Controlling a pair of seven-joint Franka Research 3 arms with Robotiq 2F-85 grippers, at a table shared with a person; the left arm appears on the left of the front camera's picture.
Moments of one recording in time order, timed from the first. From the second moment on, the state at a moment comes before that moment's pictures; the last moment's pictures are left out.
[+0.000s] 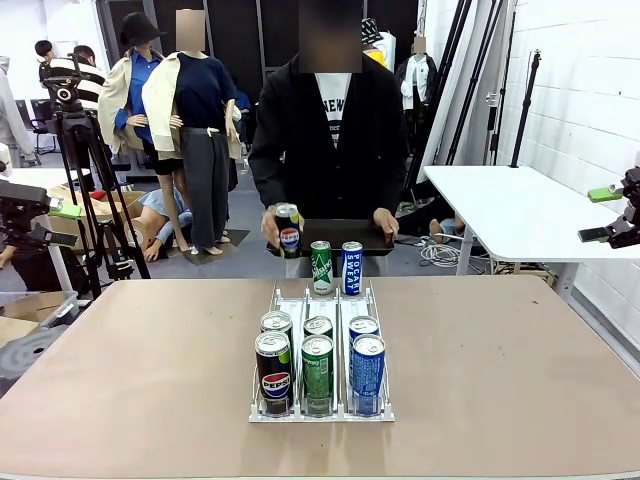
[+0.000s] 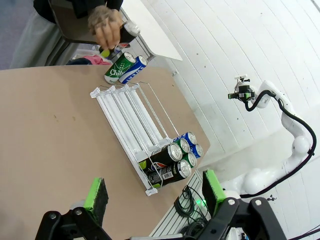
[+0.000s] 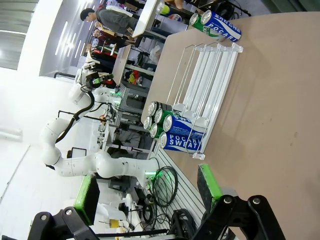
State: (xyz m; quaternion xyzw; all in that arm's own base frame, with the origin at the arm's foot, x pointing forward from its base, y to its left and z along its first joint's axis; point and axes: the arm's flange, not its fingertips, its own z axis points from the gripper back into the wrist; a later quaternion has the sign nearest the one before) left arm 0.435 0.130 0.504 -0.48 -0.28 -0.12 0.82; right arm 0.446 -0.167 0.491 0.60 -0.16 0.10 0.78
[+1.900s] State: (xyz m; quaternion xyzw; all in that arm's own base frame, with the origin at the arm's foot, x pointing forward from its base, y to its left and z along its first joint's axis) left arm 0.435 0.130 0.504 -0.48 -0.28 -0.12 0.82; right arm 0.446 -0.167 0.491 0.60 -0.16 0.10 0.78
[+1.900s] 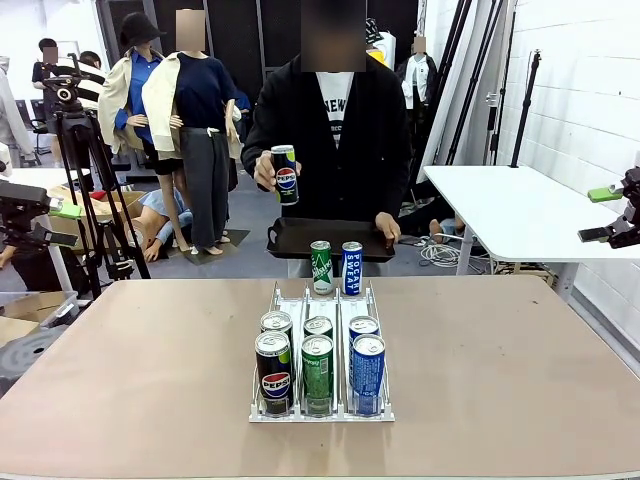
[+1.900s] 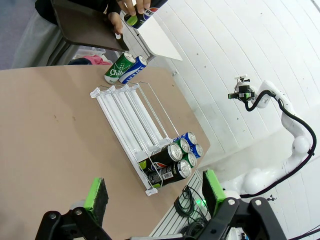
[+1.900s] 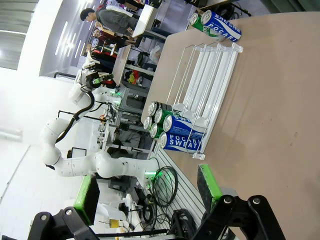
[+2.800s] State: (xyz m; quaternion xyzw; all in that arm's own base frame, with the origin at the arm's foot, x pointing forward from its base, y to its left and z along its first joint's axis) left arm 0.435 0.130 0.504 -0.48 -0.28 -0.12 0.82; right arm 0.446 -0.167 0.491 0.60 -0.16 0.10 0.78
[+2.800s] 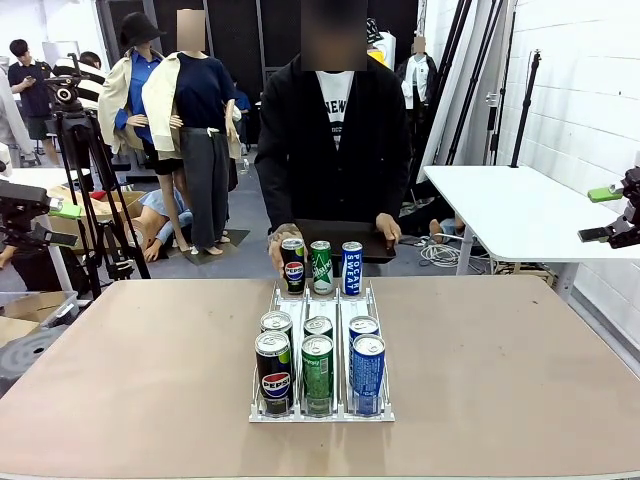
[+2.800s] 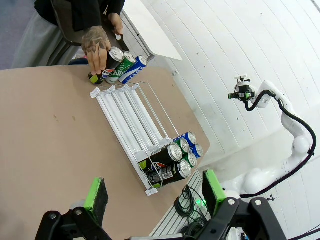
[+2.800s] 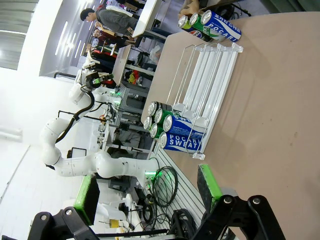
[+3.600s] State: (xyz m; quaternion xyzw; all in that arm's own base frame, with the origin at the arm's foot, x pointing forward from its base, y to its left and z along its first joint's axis) left arm 0.435 0.130 0.504 -0.48 -0.28 -0.12 0.82; right arm 0.446 -0.167 0.491 0.60 -0.16 0.10 0.78
